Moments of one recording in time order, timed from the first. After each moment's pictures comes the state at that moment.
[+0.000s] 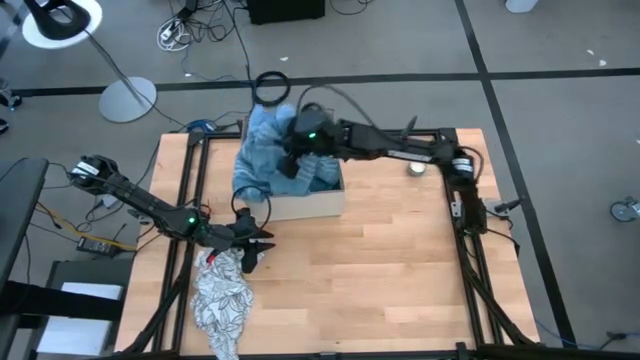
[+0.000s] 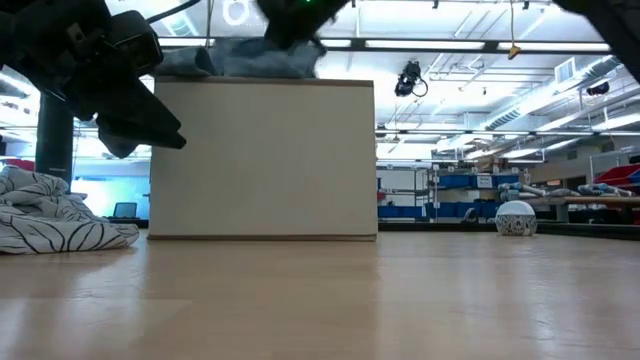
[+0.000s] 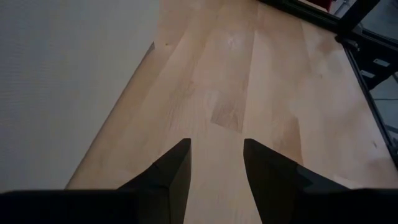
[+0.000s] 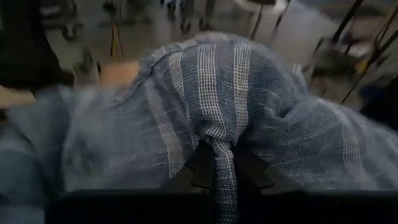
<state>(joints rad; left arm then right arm) -0.42 1.01 0.34 0.14 -0.43 -0.61 -0.19 2.05 2.08 -0.48 0.26 0.00</state>
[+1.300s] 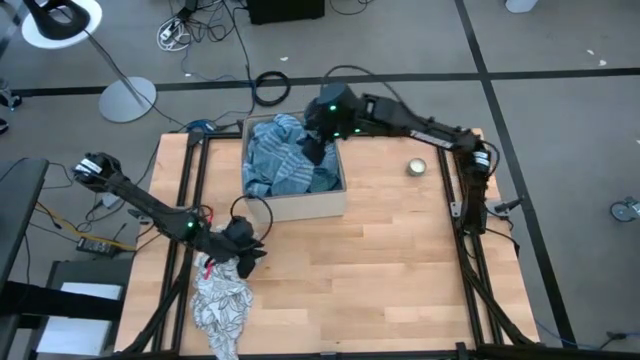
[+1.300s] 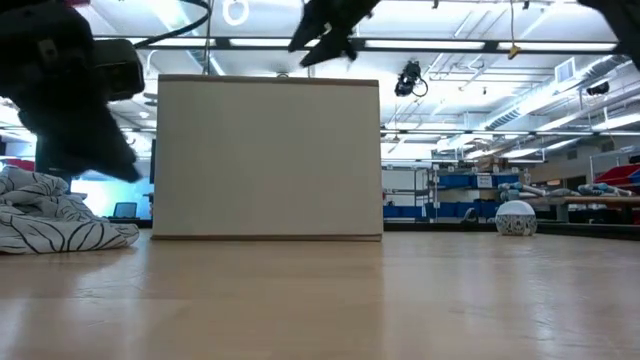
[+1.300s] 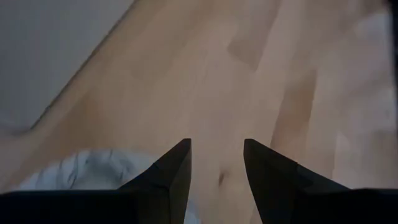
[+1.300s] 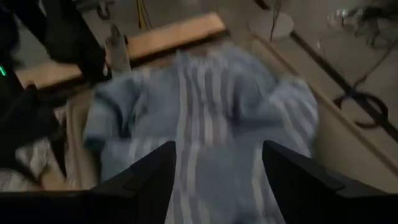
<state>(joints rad) -0.52 1.03 0.39 -0.14 -0.40 -0.94 -0.31 1.90 2.07 -0.80 -0.02 0.08</state>
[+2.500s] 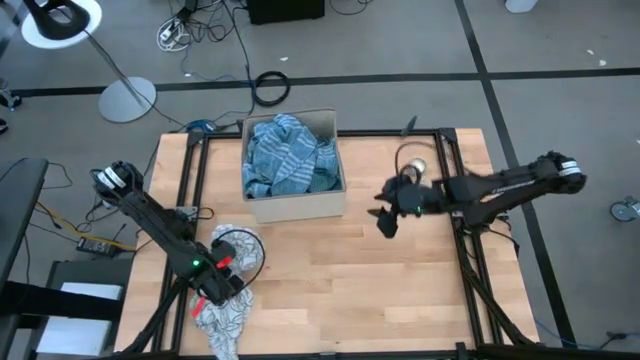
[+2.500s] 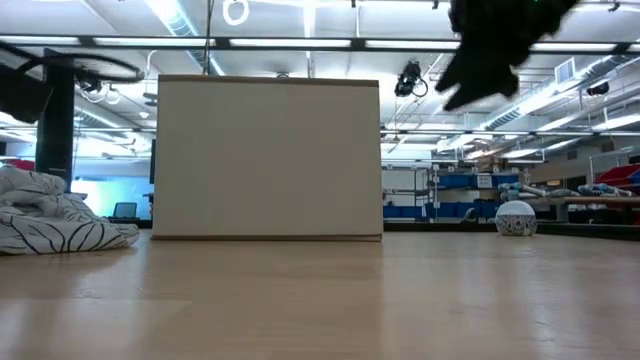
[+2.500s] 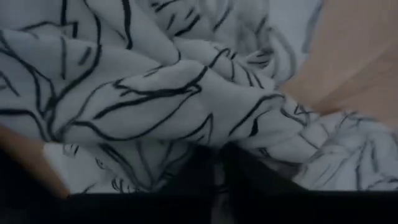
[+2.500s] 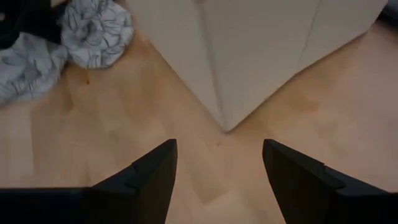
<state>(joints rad) -0.81 1.40 0.73 -0.89 -0.13 -1.69 0.16 1.08 0.78 -0.43 0.38 0.58</state>
